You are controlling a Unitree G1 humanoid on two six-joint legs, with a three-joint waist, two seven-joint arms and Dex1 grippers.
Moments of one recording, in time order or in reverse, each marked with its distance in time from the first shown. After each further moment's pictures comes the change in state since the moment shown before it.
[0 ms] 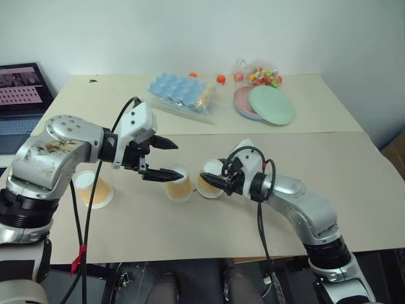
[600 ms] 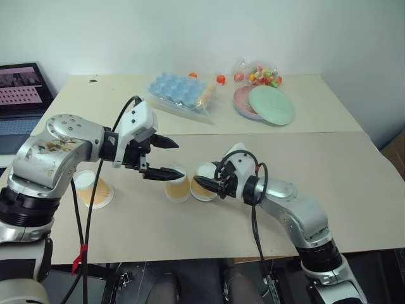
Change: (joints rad) left arm 0.000 0.001 -0.001 0.007 0.001 0.000 -0.005; right arm 0.009 0.050 0.027 0.000 -0.039 -0.008 0.001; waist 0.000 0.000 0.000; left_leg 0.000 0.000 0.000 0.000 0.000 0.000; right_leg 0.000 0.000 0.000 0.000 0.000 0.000
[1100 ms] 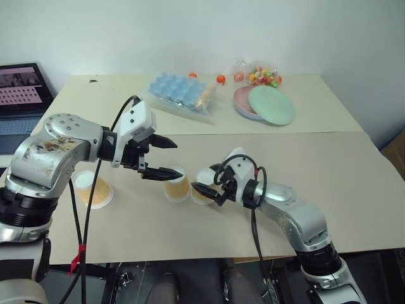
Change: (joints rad) left arm 0.000 0.009 0.000 0.000 0.000 0.000 -0.003; right arm 0.035 -0.001 0.009 0.000 -0.013 -0.010 0.006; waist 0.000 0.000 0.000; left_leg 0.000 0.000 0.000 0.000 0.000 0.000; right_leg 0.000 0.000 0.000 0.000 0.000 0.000
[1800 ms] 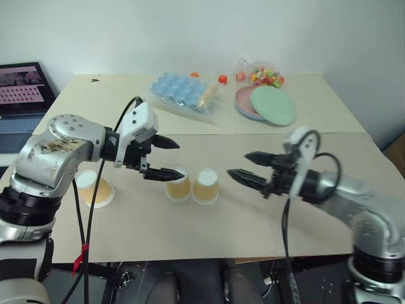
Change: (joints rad) left arm -0.002 -0.012 -0.003 0.027 0.003 -0.022 -0.001; right arm 0.020 -0.336 -0.520 -0.231 0.505 0.332 0.123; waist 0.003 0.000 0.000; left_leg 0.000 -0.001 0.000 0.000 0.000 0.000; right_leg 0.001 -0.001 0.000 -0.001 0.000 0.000
